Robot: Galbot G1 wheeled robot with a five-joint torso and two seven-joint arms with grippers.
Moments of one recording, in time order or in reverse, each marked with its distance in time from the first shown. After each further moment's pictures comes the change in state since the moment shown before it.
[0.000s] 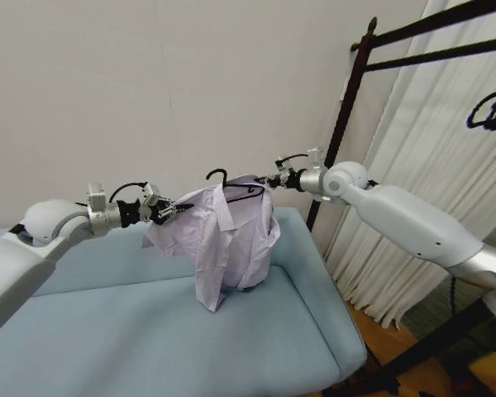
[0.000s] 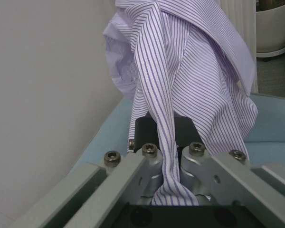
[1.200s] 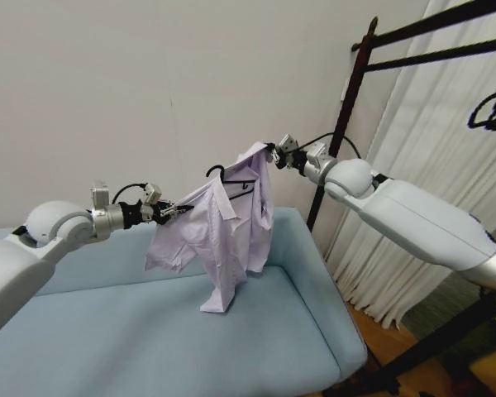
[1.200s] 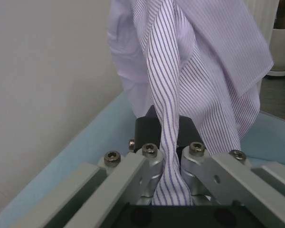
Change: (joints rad) left arm -0.021 0.003 0.010 -0.025 -0.151 0.153 -0.140; right arm -0.015 -0.054 -0.029 0.139 -0.474 0.209 0.108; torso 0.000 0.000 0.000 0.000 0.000
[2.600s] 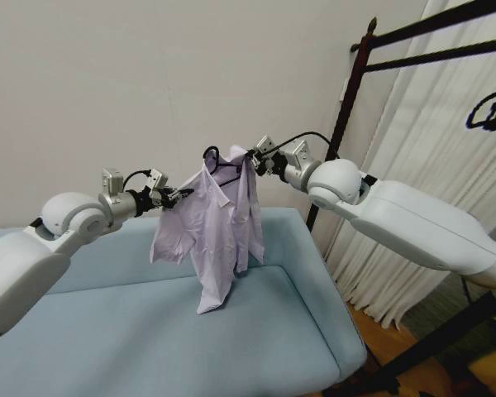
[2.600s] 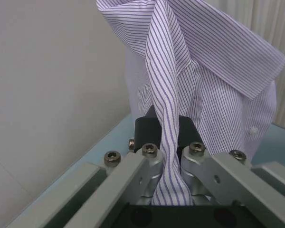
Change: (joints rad) left arm -0.062 -0.045 0.028 -0.065 -0.038 0.089 -0.208; right arm 0.103 0.071 -0.049 0.082 0.075 -0.180 0.181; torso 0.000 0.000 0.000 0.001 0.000
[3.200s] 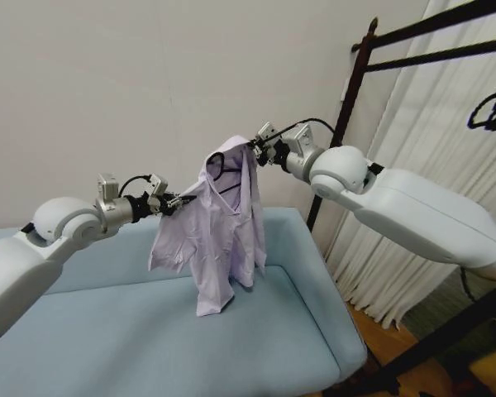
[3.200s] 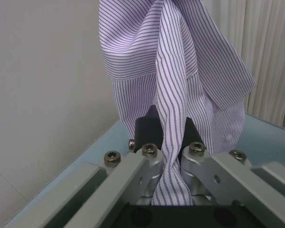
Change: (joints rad) left arm 0.029 0.000 -0.016 -0.004 0.008 -0.018 0.011; right arm 0.020 -0.029 -0.015 0.126 0.091 -0.071 0.014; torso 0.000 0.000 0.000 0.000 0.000
